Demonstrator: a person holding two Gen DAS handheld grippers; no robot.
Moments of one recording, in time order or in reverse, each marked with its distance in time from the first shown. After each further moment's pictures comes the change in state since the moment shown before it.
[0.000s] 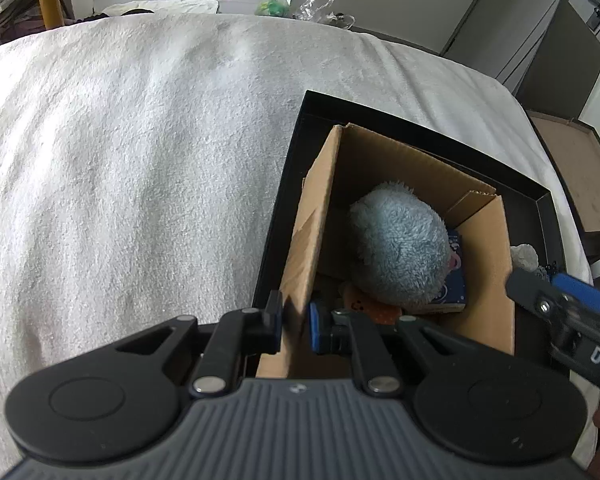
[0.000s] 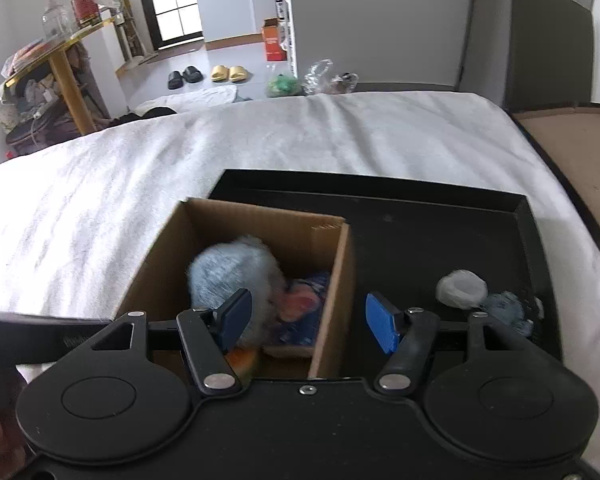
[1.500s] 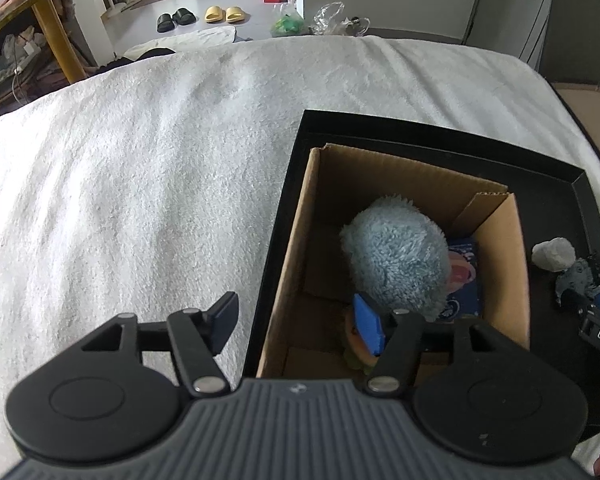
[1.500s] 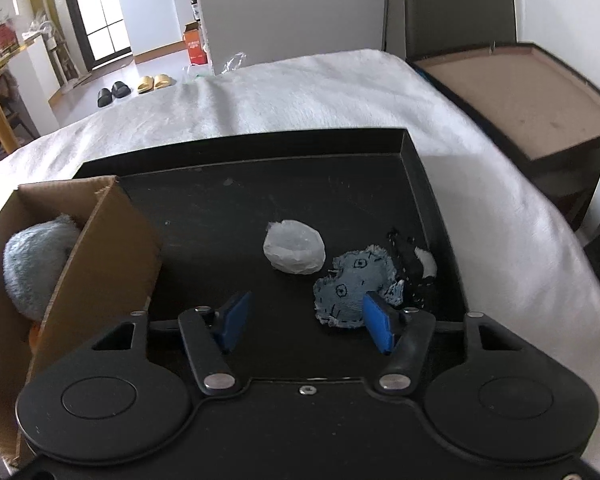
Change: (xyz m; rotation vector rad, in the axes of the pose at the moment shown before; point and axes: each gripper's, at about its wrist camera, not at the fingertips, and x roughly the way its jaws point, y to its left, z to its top) left arm 0.010 -0.052 0.011 0.116 -0.037 0.212; right arm 0.049 -0.132 -0.047 0.138 -0.005 -0.110
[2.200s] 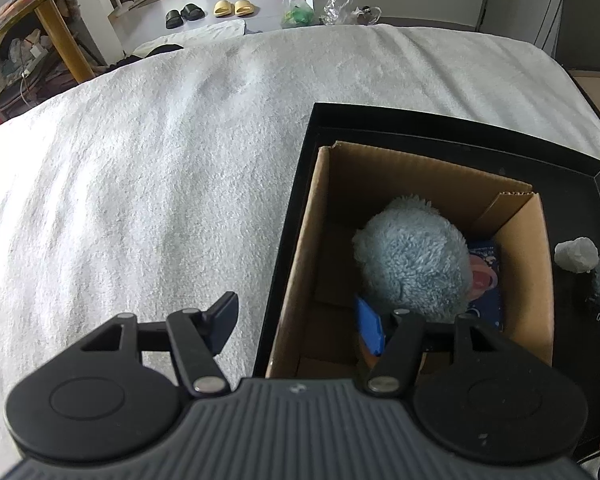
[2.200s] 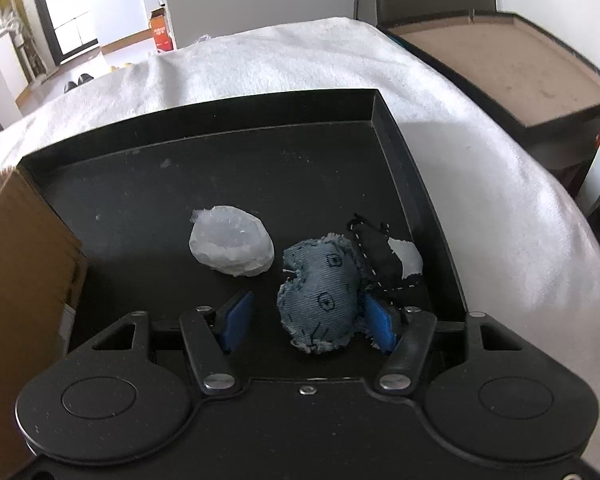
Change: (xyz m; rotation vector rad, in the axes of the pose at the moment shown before) left arm 0.012 -0.003 0.008 0.013 0.026 0.052; right arm 0.048 -0.015 -0.002 0.021 0.045 -0.085
